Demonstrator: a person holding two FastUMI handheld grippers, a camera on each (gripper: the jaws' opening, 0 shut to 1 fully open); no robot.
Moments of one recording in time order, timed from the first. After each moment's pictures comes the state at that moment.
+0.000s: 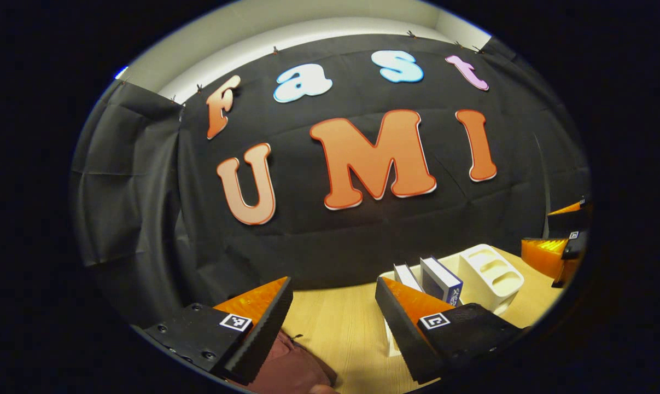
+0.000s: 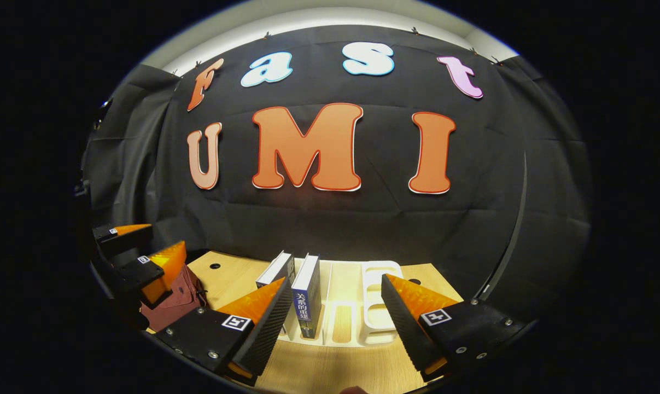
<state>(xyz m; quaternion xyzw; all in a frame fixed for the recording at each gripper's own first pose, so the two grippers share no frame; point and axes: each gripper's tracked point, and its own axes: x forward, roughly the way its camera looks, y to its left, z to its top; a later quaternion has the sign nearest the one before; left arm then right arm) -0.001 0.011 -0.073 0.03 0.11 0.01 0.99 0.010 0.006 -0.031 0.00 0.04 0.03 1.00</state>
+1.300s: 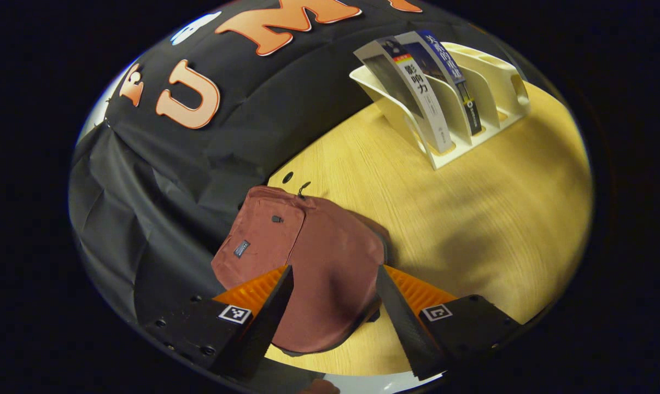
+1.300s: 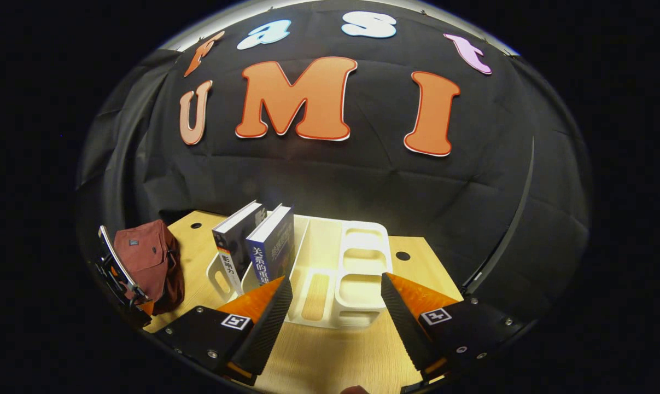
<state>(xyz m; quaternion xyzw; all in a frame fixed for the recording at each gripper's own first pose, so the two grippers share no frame) -0.122 0.088 -0.329 0.29 0.42 0.01 0.86 0.036 -0.040 -0.103 -0.05 0.12 0.04 0.99</state>
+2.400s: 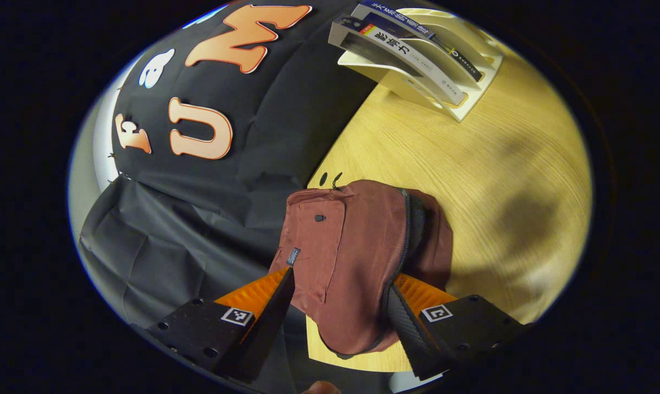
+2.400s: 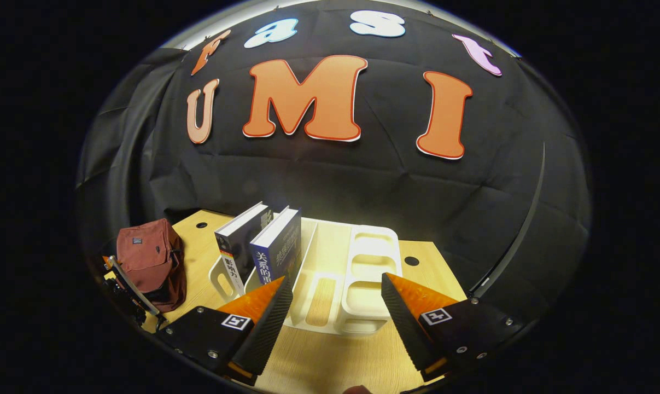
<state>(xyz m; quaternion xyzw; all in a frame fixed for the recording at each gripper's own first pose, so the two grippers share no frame) -0.106 0.138 -0.320 0.44 0.38 0.07 0.81 0.053 -0.034 -0.097 -0.05 0.12 0.06 0.99</state>
